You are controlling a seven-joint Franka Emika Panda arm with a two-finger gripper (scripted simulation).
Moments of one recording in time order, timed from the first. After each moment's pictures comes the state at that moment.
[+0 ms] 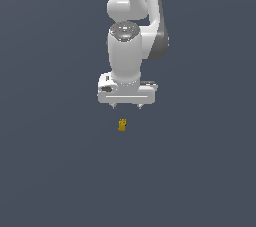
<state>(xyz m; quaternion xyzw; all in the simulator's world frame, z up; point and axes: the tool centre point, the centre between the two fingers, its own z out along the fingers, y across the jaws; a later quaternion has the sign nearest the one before) 0.008 -0.005 0.188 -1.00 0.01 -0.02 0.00</state>
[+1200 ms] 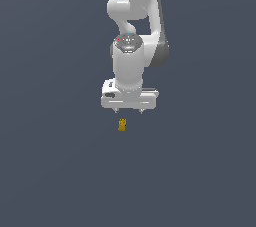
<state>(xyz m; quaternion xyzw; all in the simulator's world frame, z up) 0.012 0.003 0.162 -1.00 0.02 -0.02 0.00</state>
